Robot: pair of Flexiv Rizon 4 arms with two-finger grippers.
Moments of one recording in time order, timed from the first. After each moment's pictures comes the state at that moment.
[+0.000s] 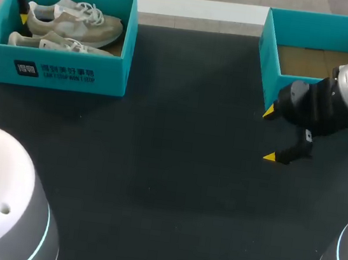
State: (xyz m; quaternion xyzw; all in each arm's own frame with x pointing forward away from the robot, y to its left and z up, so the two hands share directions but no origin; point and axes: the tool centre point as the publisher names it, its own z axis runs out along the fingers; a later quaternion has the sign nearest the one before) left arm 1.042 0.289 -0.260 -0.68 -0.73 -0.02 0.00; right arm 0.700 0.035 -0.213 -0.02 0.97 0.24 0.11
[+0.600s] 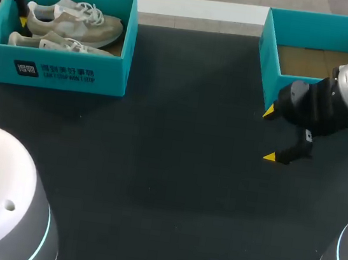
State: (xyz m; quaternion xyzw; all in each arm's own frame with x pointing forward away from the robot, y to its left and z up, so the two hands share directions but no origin) left arm 1.033 0.285 -0.261 -0.70 -0.72 -0.05 -0.01; right arm 0.700 0.035 -0.213 -0.02 0.97 0.24 0.11
